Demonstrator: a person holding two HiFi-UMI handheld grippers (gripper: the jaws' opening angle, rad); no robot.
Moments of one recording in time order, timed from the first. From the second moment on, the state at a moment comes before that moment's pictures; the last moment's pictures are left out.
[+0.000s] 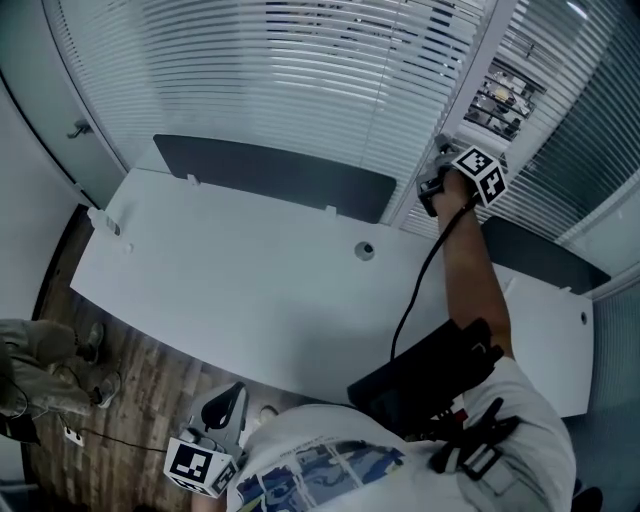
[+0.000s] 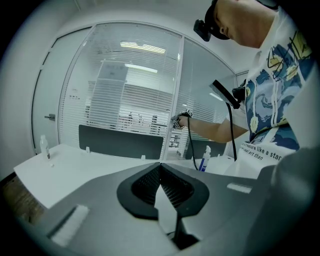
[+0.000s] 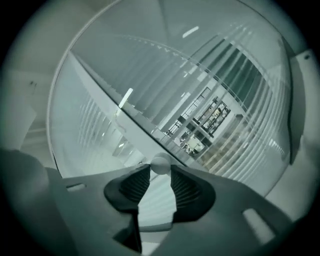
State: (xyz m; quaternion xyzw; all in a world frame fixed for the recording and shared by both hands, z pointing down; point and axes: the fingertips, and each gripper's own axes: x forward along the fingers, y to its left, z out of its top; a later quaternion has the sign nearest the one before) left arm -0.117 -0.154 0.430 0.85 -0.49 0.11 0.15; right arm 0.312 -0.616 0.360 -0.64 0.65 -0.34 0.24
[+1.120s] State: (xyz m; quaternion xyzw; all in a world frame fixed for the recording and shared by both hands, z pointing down) left arm -0.127 -0.150 0.430 0.84 -0.50 0.10 0.15; right arm 0.303 -0.620 0.345 -0.77 0.61 0.01 -0.16
